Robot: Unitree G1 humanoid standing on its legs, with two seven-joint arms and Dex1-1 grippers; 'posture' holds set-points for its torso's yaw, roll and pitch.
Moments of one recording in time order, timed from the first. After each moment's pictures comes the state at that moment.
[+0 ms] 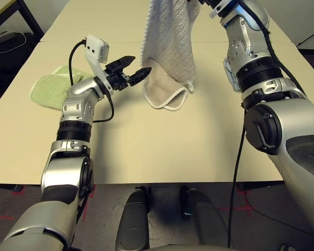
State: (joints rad) left arm -0.94 0.39 0.10 0.68 -0.28 0.14 -0.89; right arm -1.51 -0.19 -0.19 1.06 0.23 -0.51 0.72
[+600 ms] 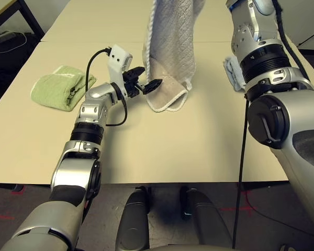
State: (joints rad) left arm -0.91 0.38 0.02 0.68 -0.20 0.20 -0.84; right arm -1.60 -0.22 -0.24 1.13 0.25 -0.49 0.62
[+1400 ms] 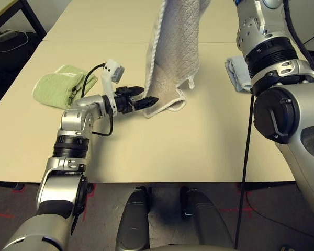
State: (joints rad) left arm -0.76 0.47 0.03 0.32 -0.36 0.67 -0.99; right arm -1.65 -0.23 -0.25 1.19 0.22 -0.51 0.58
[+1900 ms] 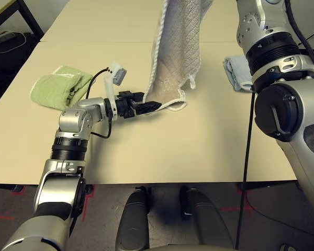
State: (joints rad) left arm -0.74 0.49 0.02 0.27 -0.42 0.81 -1.01; right arm -1.67 -0.23 -0.25 1.21 0.20 -0.51 0.56
